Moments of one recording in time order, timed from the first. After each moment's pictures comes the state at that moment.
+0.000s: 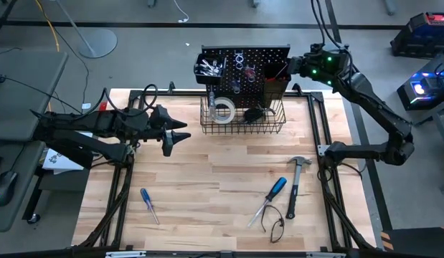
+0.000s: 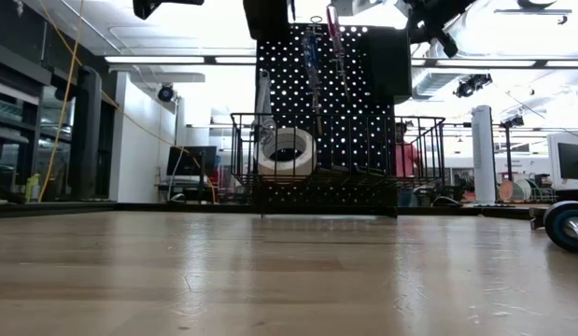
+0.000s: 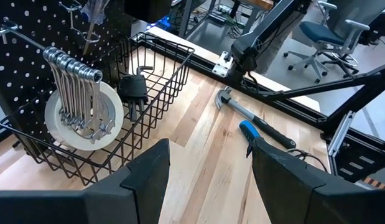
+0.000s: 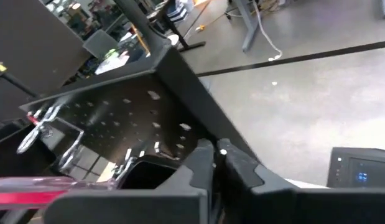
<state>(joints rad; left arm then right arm) -0.09 0.95 1.07 -0.54 -0.32 -0.44 -0.84 1.11 1.29 -0.49 -0.02 0.59</state>
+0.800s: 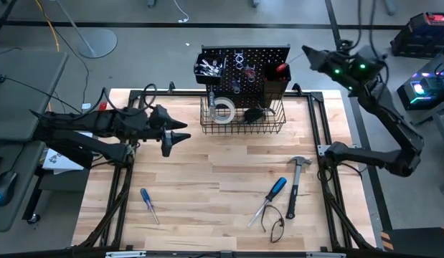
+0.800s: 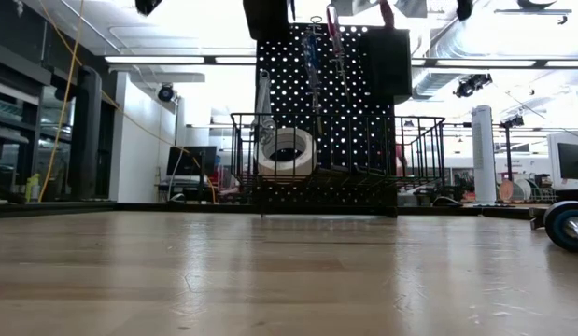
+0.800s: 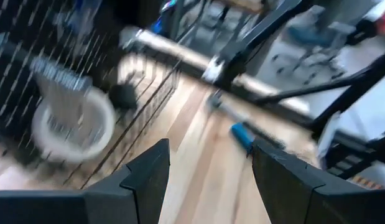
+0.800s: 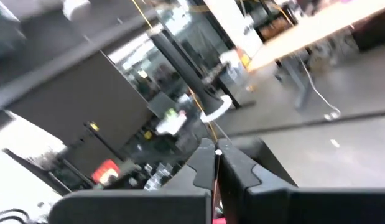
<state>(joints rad) -0.09 0.95 1.07 -0.52 -0.29 -0.43 -0.84 0.94 1.29 -0.32 -0.05 0.66</state>
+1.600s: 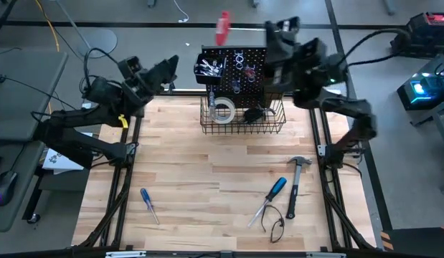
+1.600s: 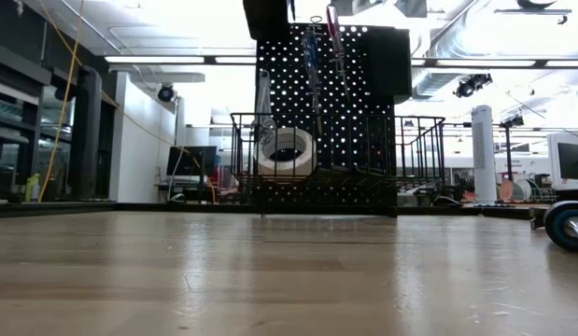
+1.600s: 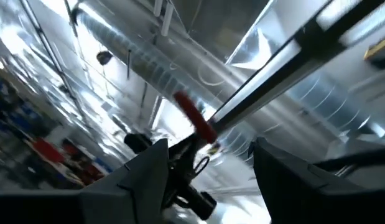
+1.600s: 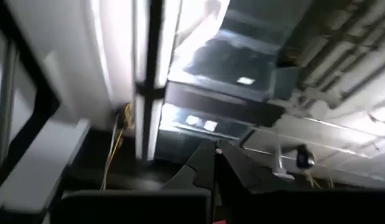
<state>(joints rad) 0.10 1.14 1.24 0.70 -0.18 -0.70 -0.17 1.62 1.86 0.80 -0.09 -0.10</state>
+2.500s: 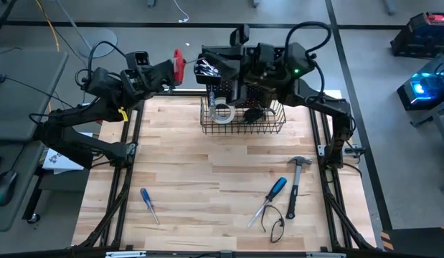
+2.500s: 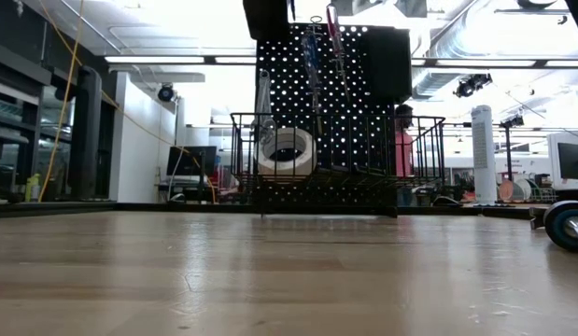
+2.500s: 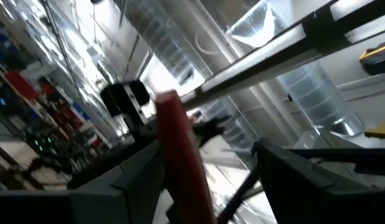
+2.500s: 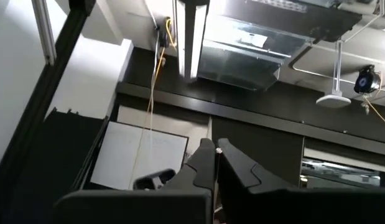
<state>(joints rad) 0.16 1.15 1.32 0.52 -0.01 -0.98 -0.14 1.87 2.26 0.25 -0.22 -0.14</state>
